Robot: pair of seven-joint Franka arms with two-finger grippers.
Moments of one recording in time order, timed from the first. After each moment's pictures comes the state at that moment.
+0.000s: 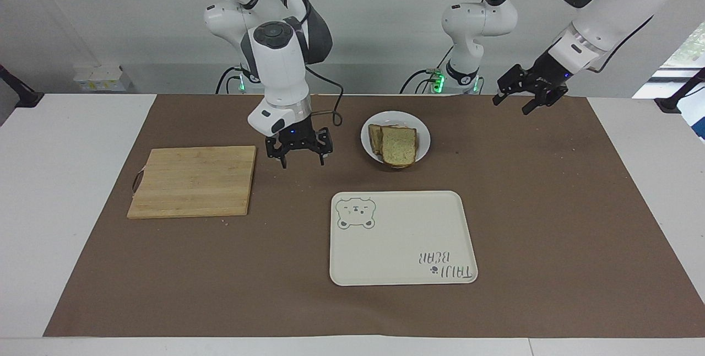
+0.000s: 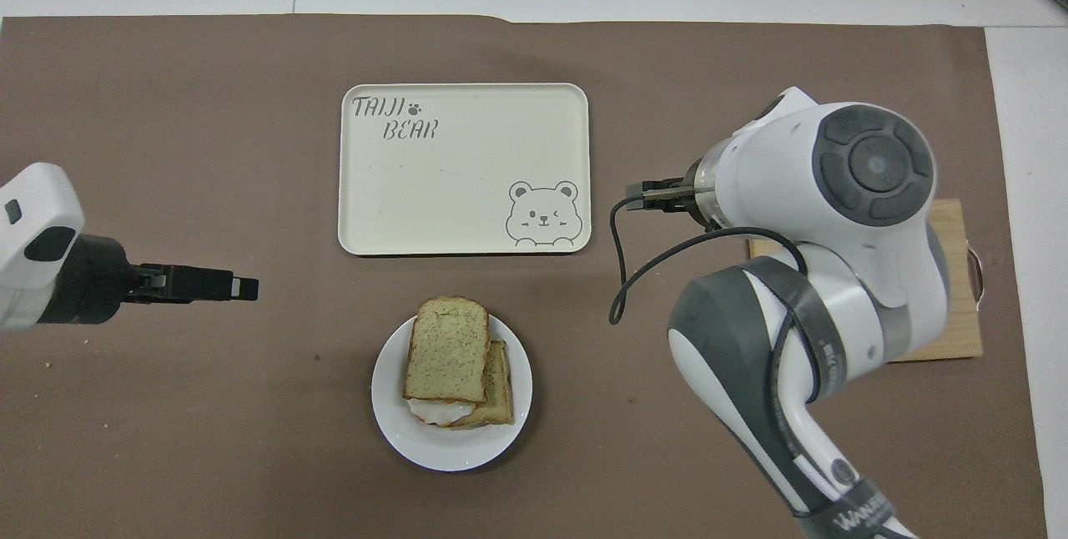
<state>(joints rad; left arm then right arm) -0.05 -0.22 0.02 -2.11 -0.54 1.82 0.22 0.25 0.10 0.10 -1.79 -0.04 2.08 0.35</state>
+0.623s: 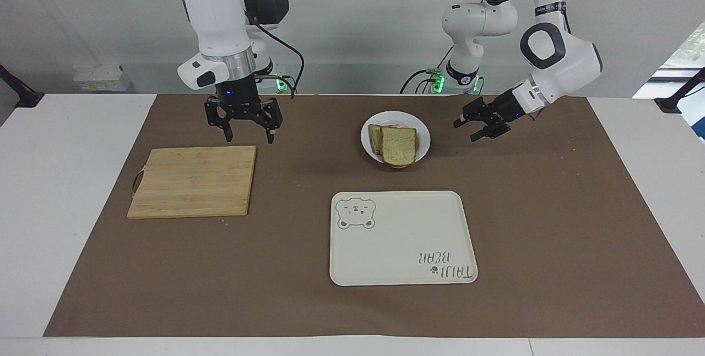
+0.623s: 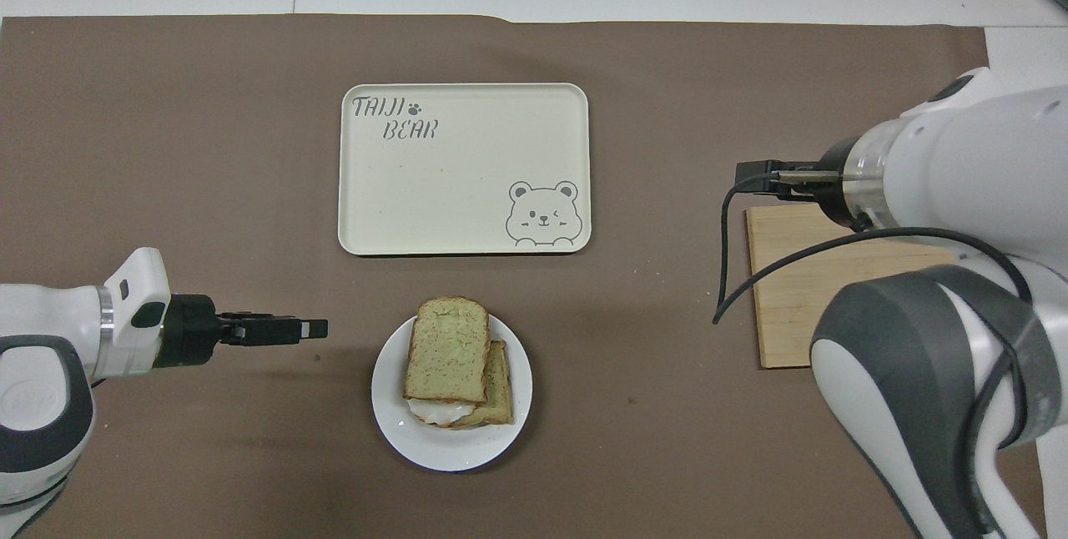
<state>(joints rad) -0.06 -0.22 0.02 -2.46 -0.90 2.06 0.61 0.14 -0.04 0.09 -1.78 -0.04 1.96 0.35</state>
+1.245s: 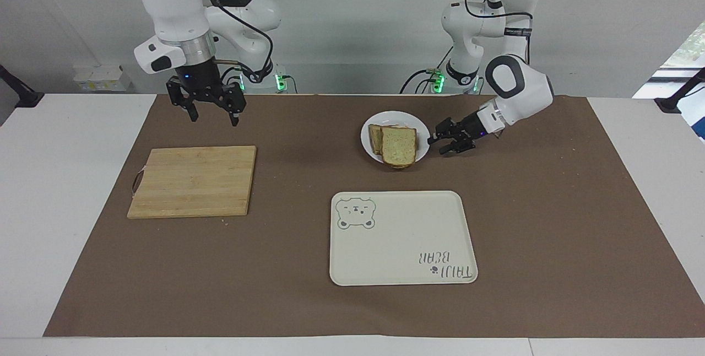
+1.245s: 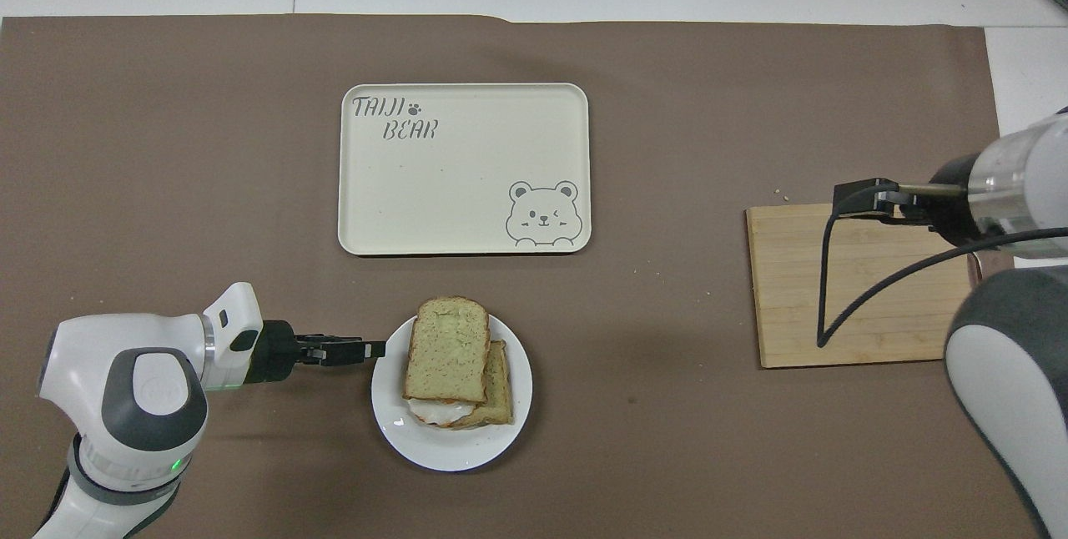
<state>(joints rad) -0.19 -0.07 0.01 -2.56 -1.10 2.23 0.79 0.13 -0.09 -0.04 -1.76 -0.04 1.77 0.25</state>
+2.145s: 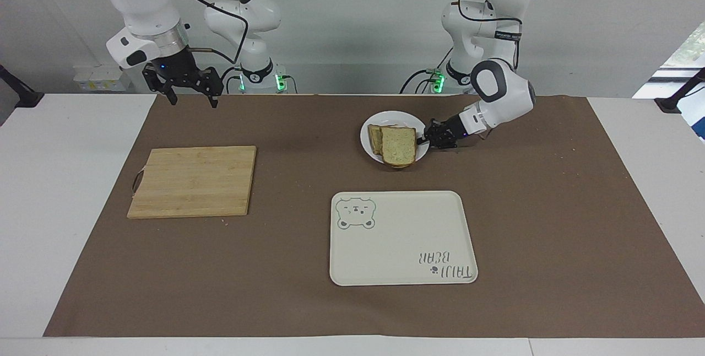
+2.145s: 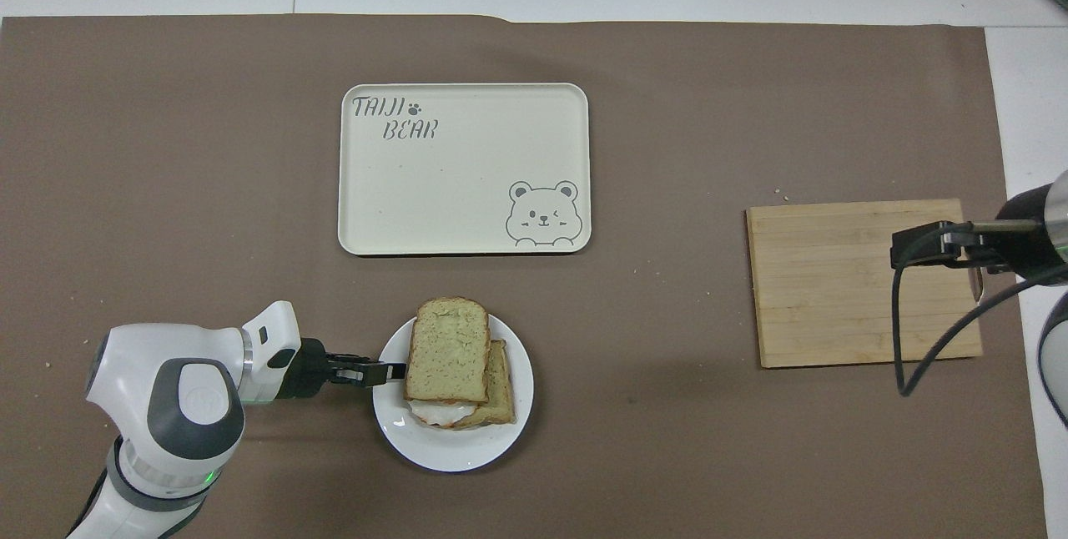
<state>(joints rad) -0.27 -0.05 0.01 -2.59 -1.12 2.24 0.82 0.11 -0.11 -0.10 -1.75 -0.04 1.60 0.09</state>
